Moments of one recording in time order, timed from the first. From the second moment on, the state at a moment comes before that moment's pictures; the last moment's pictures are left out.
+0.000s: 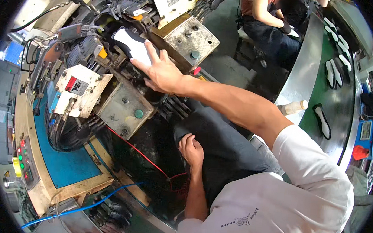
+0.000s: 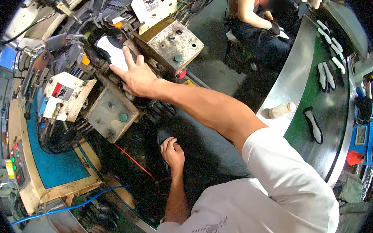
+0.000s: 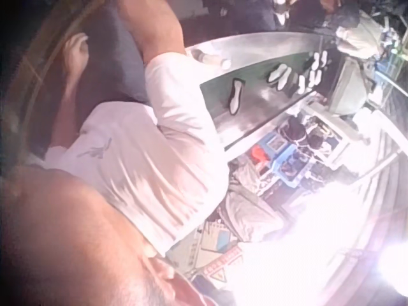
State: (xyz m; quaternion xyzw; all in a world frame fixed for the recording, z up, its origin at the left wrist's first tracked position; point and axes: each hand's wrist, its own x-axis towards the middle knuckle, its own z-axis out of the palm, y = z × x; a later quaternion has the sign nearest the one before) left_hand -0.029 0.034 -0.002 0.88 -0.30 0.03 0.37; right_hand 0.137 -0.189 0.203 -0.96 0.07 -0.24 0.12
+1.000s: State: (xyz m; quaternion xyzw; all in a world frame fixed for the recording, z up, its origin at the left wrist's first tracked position) left_hand -0.017 0.029 -0.023 0.86 -0.32 0.05 0.39; right_hand 0.284 -0.200 0.287 -0.95 0.11 -0.24 0.19
